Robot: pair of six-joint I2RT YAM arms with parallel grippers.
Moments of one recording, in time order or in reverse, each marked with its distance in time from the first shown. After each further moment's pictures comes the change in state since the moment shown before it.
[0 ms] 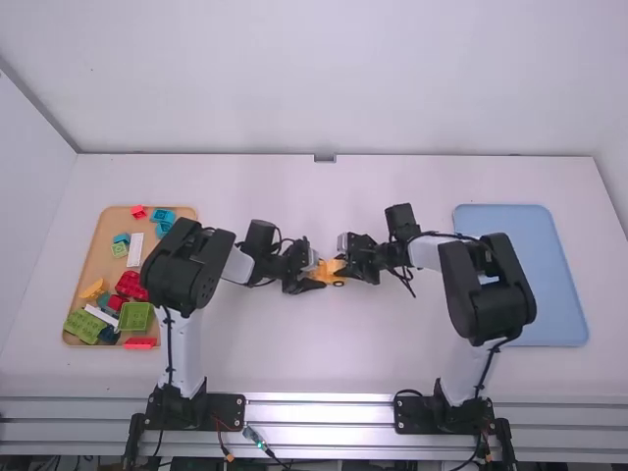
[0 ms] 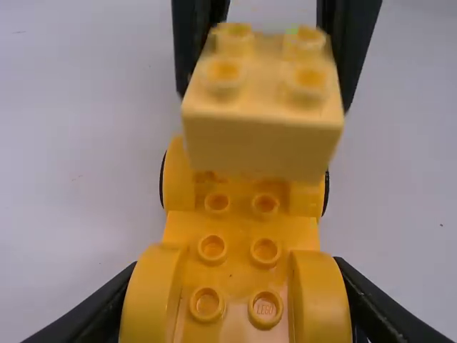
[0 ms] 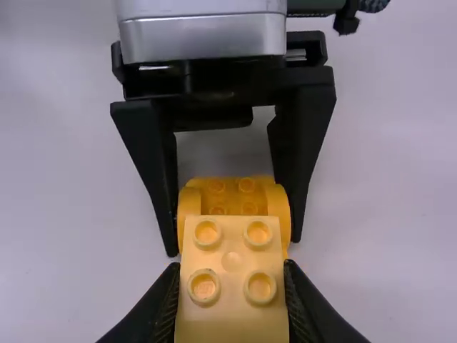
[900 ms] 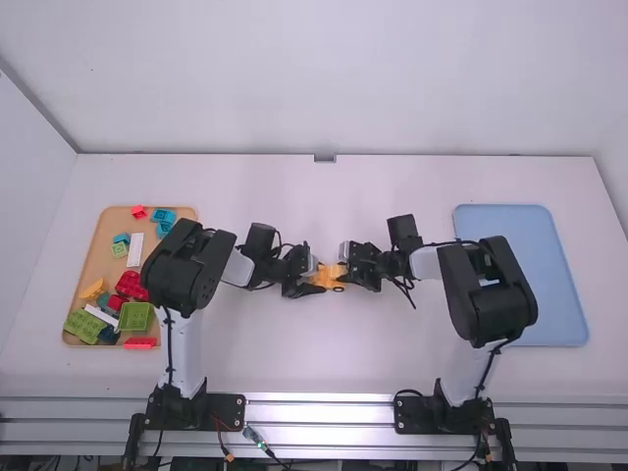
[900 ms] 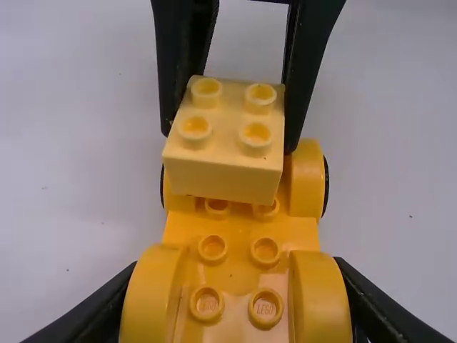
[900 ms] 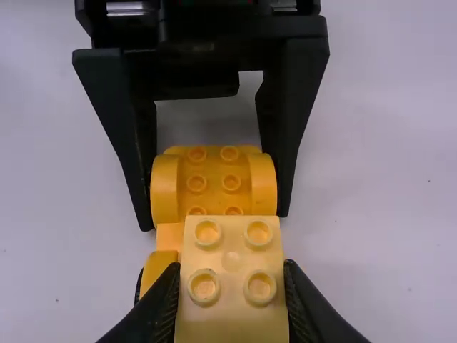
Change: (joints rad) left arm -0.004 0.000 -0.025 0.008 0.024 0.053; right arm -0.002 -0.010 -0.108 0.156 0.048 0.031
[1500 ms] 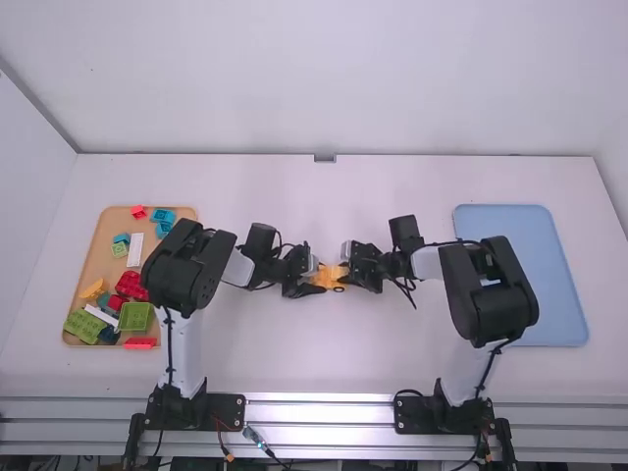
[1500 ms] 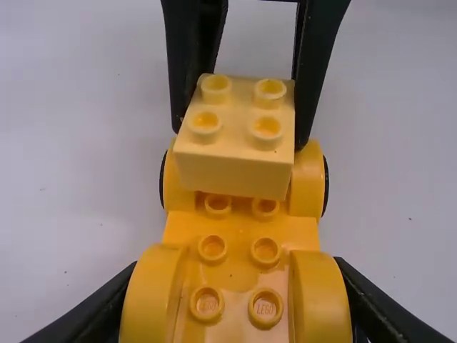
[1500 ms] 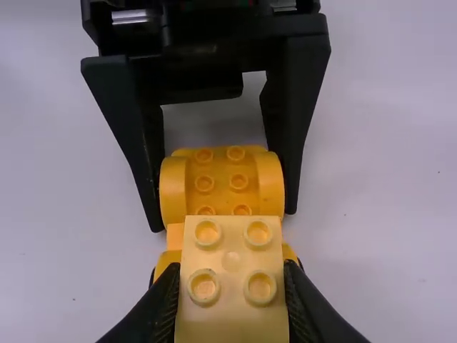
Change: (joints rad) left arm -0.003 0.000 0.000 0.002 -0.003 -0.005; right arm -0.014 -0.001 -0.002 -0.020 -0.023 0.031
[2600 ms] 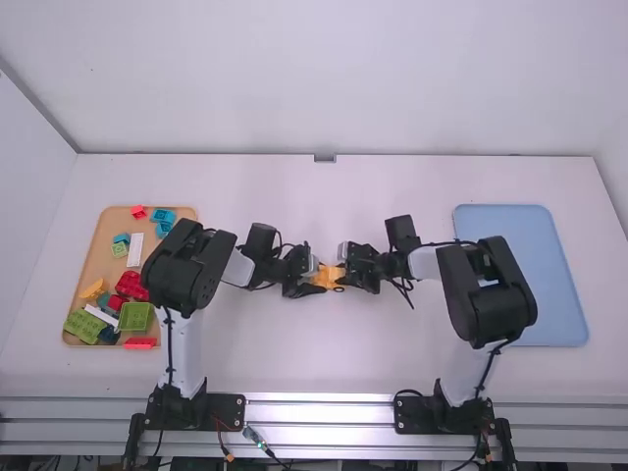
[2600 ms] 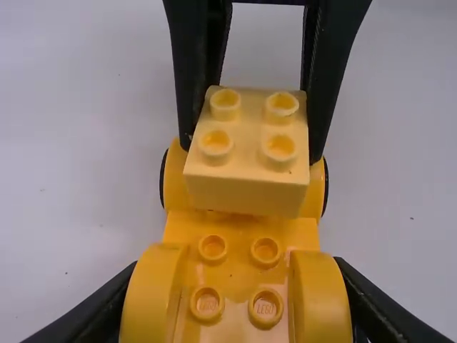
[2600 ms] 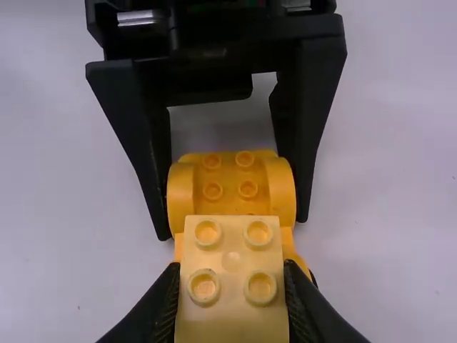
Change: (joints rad) left arm -0.001 0.000 0.000 0.001 -0.004 0.004; right arm 0.022 -0.002 0.006 -0.014 0.032 -0.003
